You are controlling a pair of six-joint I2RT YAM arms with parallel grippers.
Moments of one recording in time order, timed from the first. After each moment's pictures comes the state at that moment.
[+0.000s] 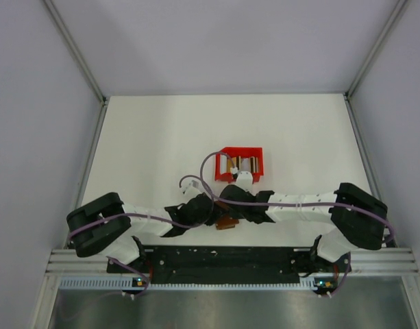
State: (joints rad) left arm -1.06 1.48 0.38 0.38 -0.22 -1.57; right arm 1.13 1.52 0.77 -0.28 0.40 0.96
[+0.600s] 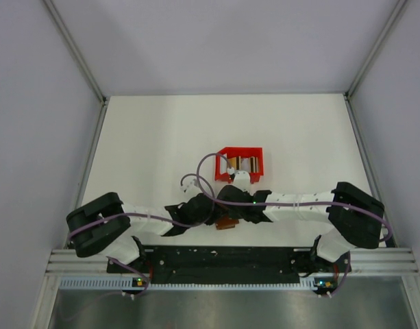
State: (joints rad) left arm -1.06 1.48 0.40 0.36 -0.21 -1.52; right arm 1.14 1.55 0.81 -0.32 0.42 0.93
